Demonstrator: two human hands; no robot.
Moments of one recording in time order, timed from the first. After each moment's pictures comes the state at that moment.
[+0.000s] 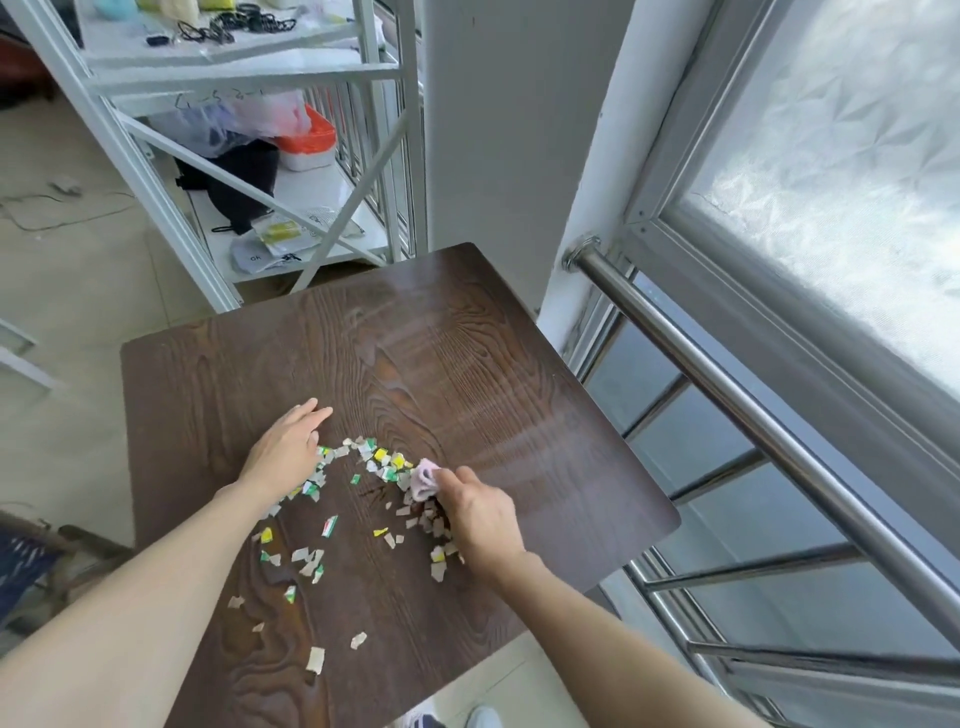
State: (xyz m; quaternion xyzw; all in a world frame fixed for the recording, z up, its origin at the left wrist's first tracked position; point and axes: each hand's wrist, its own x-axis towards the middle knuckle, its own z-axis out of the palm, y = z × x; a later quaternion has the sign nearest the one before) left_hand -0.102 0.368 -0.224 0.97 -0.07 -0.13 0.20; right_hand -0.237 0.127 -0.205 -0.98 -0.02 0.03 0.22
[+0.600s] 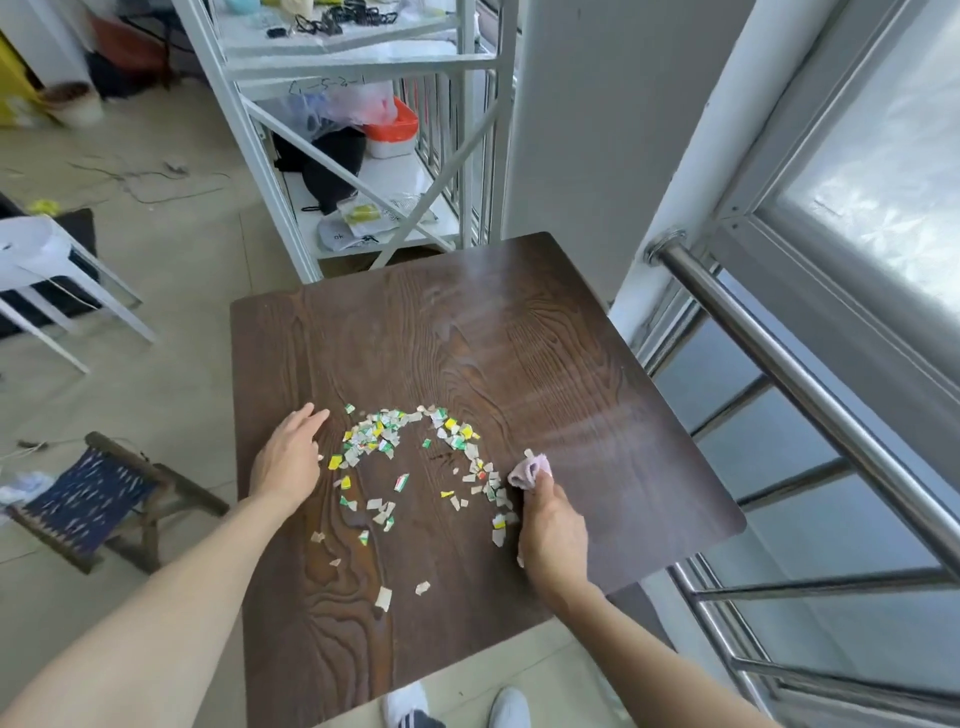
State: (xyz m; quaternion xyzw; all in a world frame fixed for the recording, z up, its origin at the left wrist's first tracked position) left_hand -0.171 0.445 -0.221 0.98 0.04 -0.06 0.18; right_hand -0.286 0.143 -0.204 -0.94 0.15 0.06 0.29
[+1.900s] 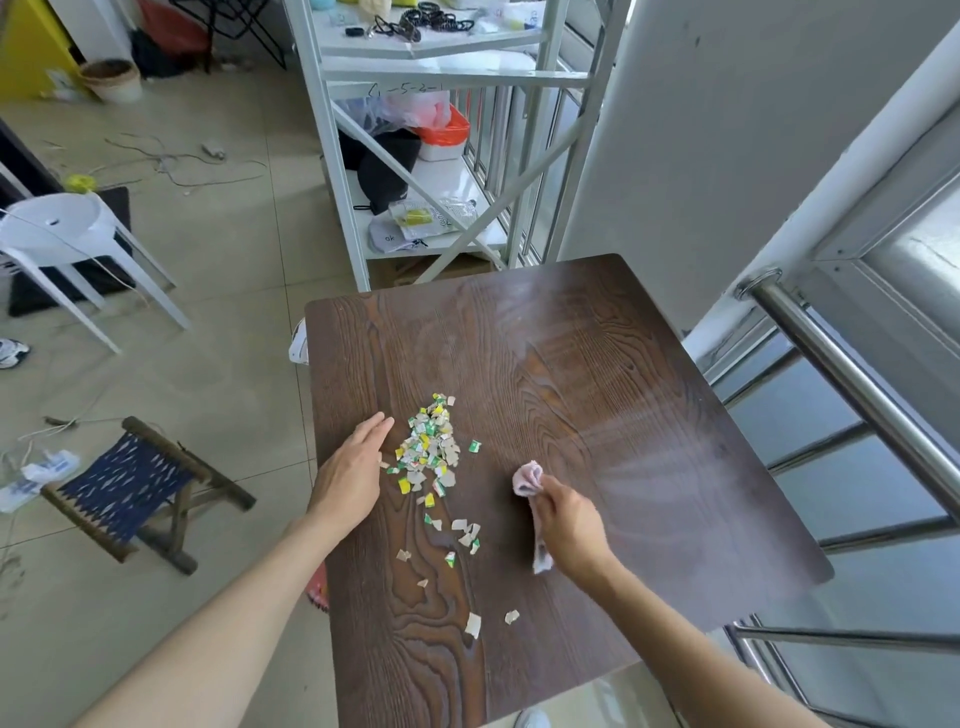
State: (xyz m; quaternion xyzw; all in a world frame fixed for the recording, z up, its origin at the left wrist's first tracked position) left_hand -0.178 0.483 -0.210 0.97 -0.03 -0.05 0.25; right_hand -0.233 0.216 -0.193 -0.94 0.09 0.12 0.32
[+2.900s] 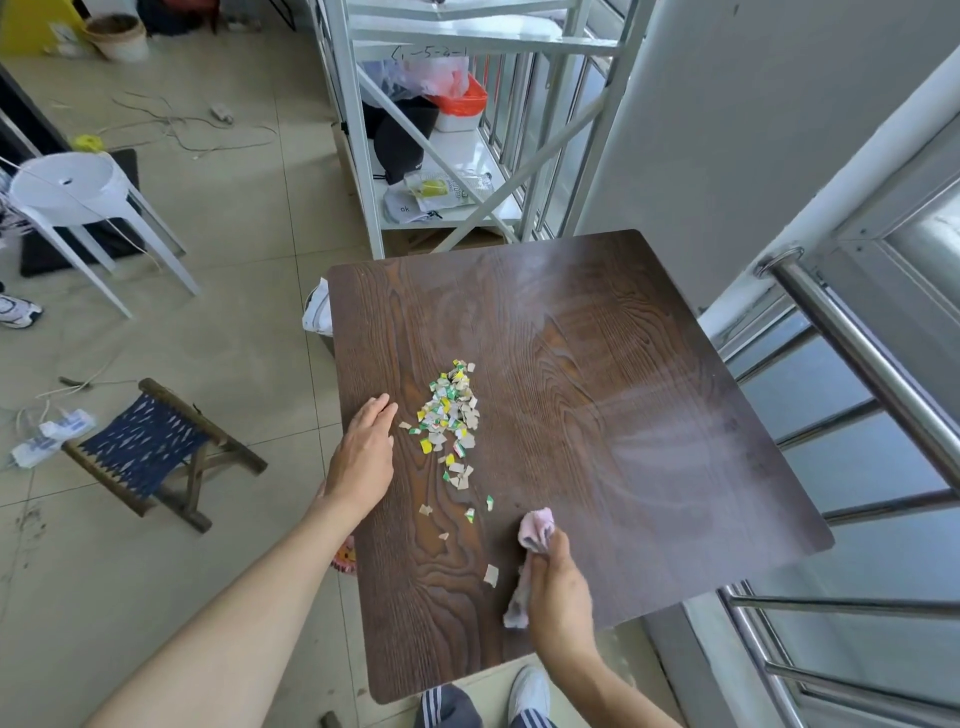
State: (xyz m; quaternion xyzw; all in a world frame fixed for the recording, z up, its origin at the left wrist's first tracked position) left_hand -0.205 0.494 -0.225 0.97 0.00 -0.03 0.26; right_hand -0.346 0.280 -0.176 -0.86 0.25 0.13 0.43
